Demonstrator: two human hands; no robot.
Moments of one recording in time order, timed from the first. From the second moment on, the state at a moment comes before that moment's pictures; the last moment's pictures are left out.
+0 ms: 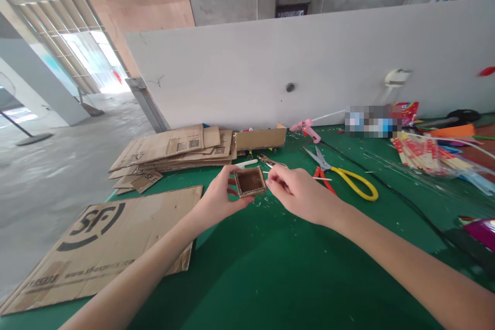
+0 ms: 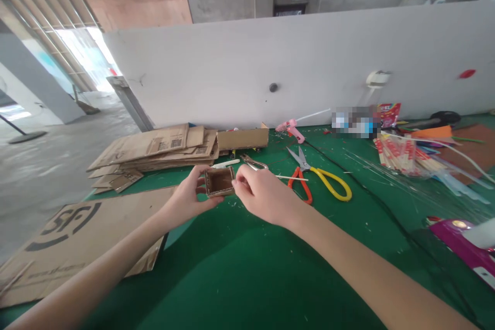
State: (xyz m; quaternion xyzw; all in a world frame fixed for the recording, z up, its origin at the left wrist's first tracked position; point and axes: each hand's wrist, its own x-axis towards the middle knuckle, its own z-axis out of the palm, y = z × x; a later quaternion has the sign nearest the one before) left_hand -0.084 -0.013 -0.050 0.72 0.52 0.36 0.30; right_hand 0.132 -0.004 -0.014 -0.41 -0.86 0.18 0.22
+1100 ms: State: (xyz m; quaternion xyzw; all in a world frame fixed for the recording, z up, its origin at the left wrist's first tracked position) left_hand -0.078 -0.005 -0.072 0.54 0.36 0.54 0.54; right_hand 0.090 0.007 -0.017 -0.40 -0.89 -0.09 0.21
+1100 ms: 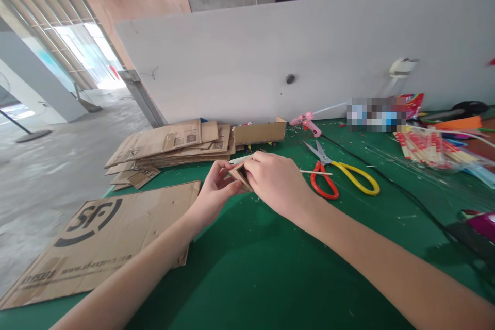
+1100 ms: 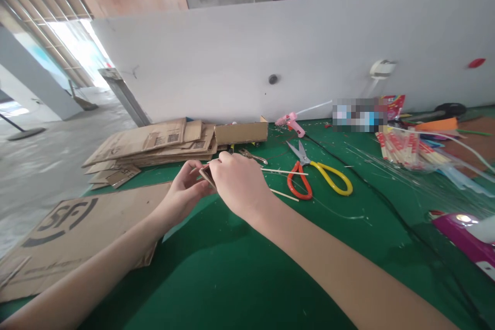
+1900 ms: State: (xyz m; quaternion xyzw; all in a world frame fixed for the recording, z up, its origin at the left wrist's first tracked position) left_hand -0.097 -0.003 -0.055 0.49 0.31 0.45 0.68; right_hand 0.131 0.016 0.028 -0.34 -0.89 0.06 0.30
